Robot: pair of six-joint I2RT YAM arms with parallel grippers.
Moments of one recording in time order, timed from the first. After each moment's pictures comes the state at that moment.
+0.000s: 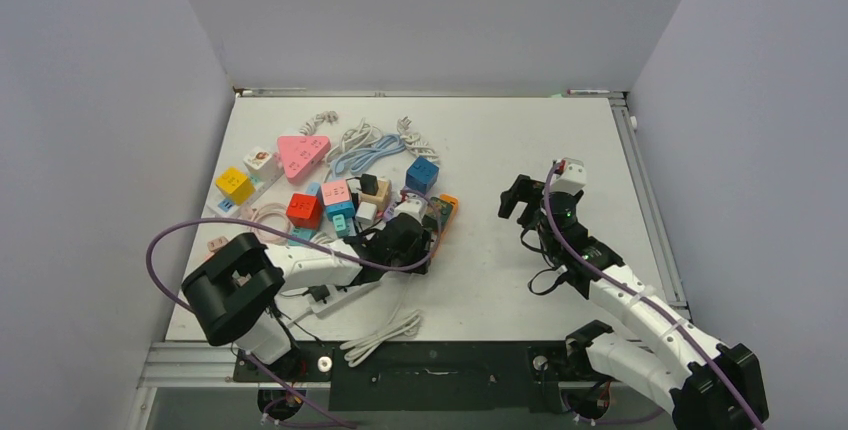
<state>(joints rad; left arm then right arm) -0.92 1.54 0.69 0.02 -0.20 -0.64 0.49 0.91 0.55 -0.05 0.35 0.51</state>
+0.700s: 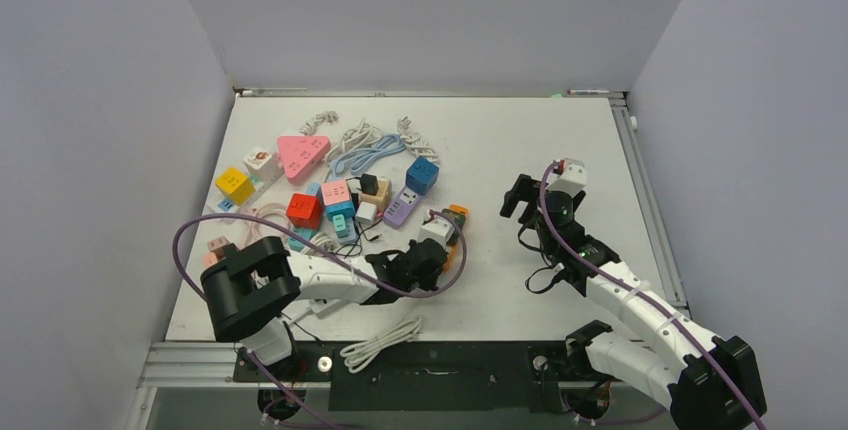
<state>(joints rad) -1.11 1.62 0.72 0.09 -0.35 -0.58 0.48 0.95 0.54 -0.05 0.41 0.51</state>
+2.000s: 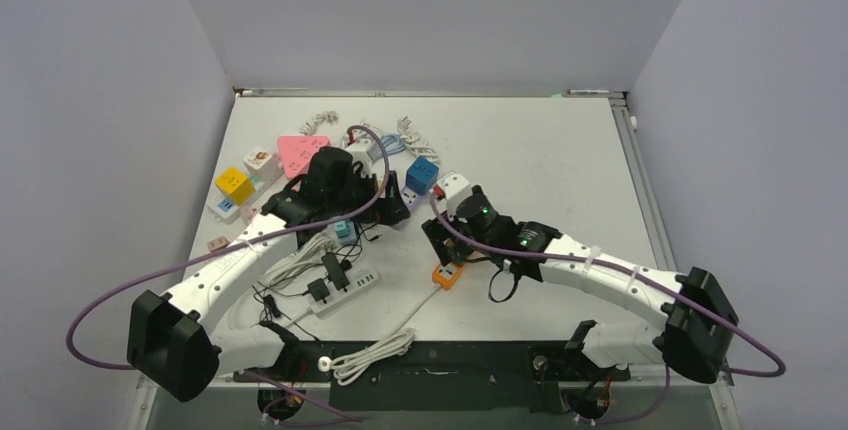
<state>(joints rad) -0.56 1.20 0.92 -0.41 0.20 -0.46 0.89 1.20 0.82 -0.26 0.18 0.14</state>
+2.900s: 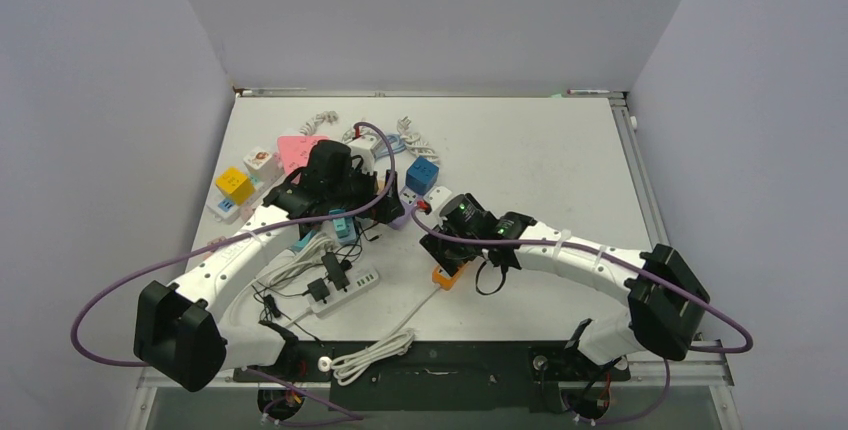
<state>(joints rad) -0.50 1.27 1.00 -0.43 0.26 -0.25 0.92 1.42 0.93 -0.47 0.21 -0.01</state>
